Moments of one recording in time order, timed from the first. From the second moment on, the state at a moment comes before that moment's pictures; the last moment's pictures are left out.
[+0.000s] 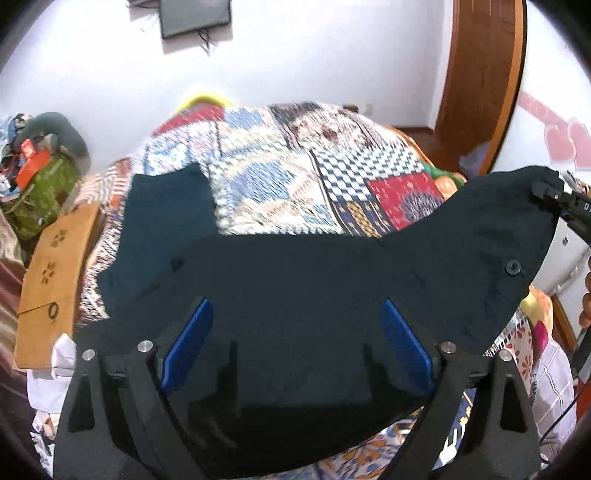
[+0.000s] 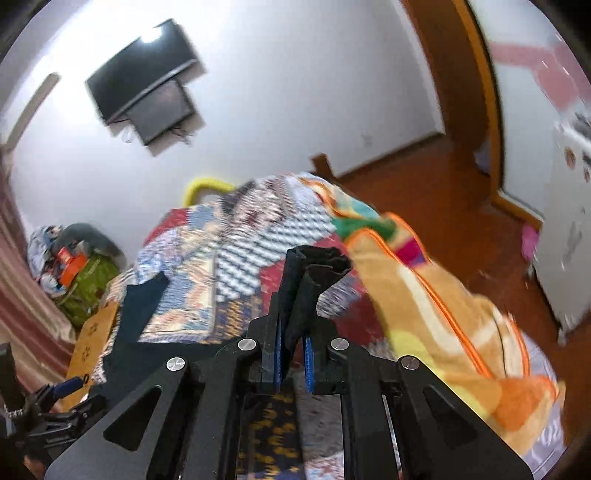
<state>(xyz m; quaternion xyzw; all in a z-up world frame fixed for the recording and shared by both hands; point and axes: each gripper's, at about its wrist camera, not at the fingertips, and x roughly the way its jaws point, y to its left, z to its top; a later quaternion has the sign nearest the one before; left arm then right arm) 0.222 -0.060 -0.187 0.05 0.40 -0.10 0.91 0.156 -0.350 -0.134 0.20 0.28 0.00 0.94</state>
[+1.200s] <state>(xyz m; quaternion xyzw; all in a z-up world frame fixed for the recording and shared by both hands) 0.187 0.091 -0.183 -0.05 0.39 -0.01 0.92 0.189 -0.104 -0.188 0.02 0.45 0.32 0.83</state>
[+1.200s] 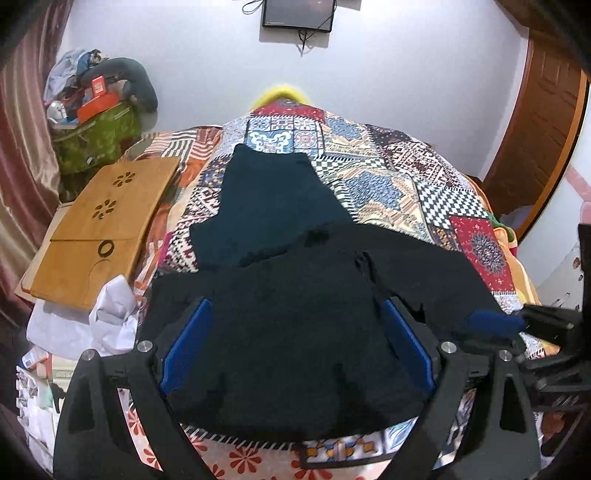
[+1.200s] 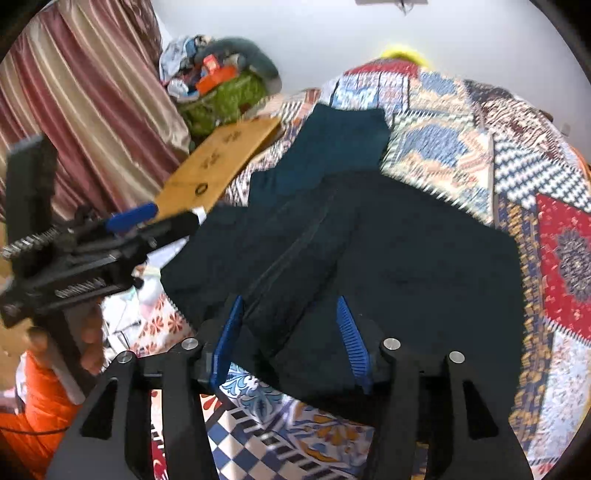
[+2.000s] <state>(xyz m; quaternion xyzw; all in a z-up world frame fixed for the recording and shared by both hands) 0.270 -0.020 -0.258 0.08 0.50 -0.09 0.86 0.231 -0.201 -0.241 -0.02 0.49 0.21 0.85</state>
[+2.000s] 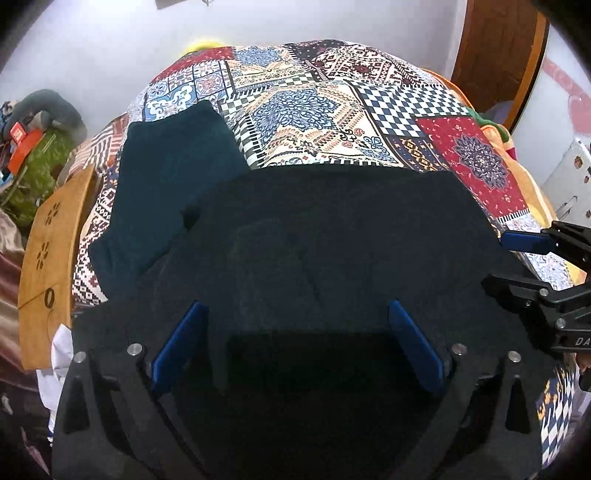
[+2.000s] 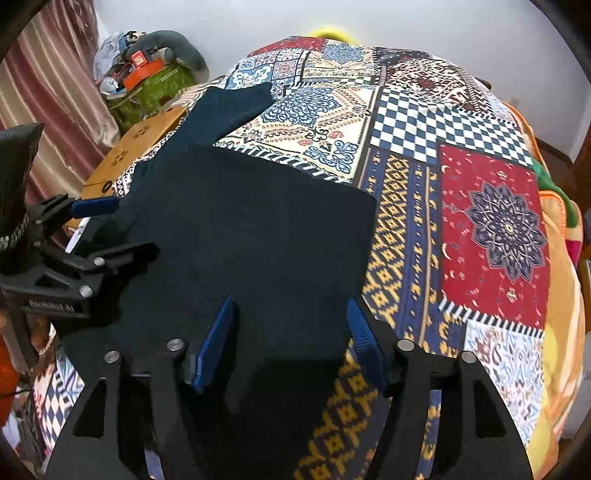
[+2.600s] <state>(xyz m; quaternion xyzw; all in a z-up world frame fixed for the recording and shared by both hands) 0.198 -0.007 -0.211 0.15 0.40 -0.01 0.90 0.189 -0.222 -0.201 0.02 0.45 0.18 0.87</state>
